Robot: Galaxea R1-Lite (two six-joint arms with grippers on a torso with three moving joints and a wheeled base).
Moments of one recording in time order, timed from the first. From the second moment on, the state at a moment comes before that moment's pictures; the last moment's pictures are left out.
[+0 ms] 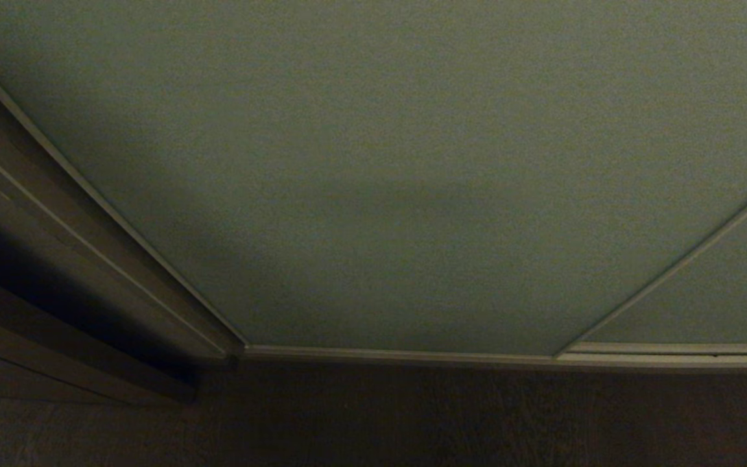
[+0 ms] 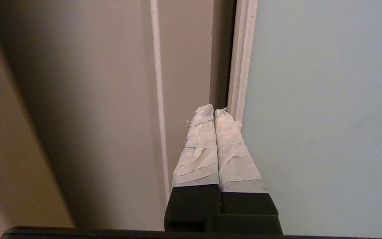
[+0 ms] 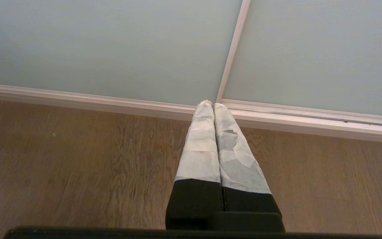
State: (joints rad) left arm 0.27 1.03 -1.00 -0.62 0.05 -0.10; right arm 0.00 0.00 0.00 0.00 0.02 -0.01
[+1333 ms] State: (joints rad) left arm 0.25 1.25 -1.21 -0.58 0.00 -0.09; right arm 0.00 0.00 0.00 0.00 0.01 -0.01
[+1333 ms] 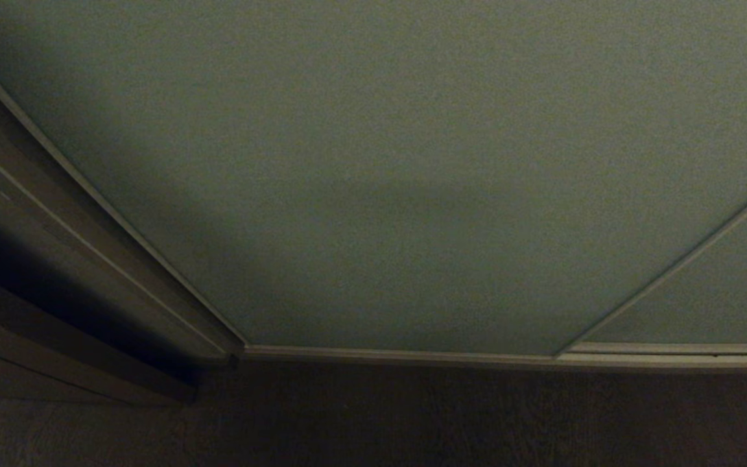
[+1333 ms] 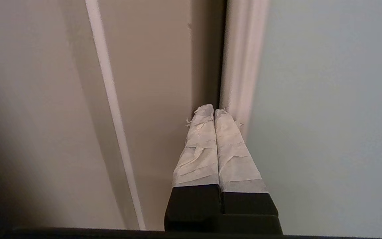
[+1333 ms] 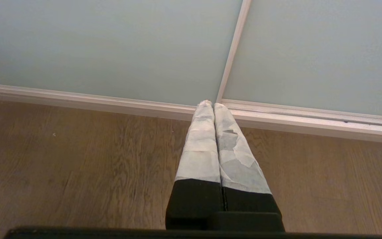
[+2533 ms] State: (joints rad) left arm 0.17 1.20 -1.24 -0.45 -0.02 -0.08; right arm 0.00 0.00 0.00 0.00 0.01 -0.01
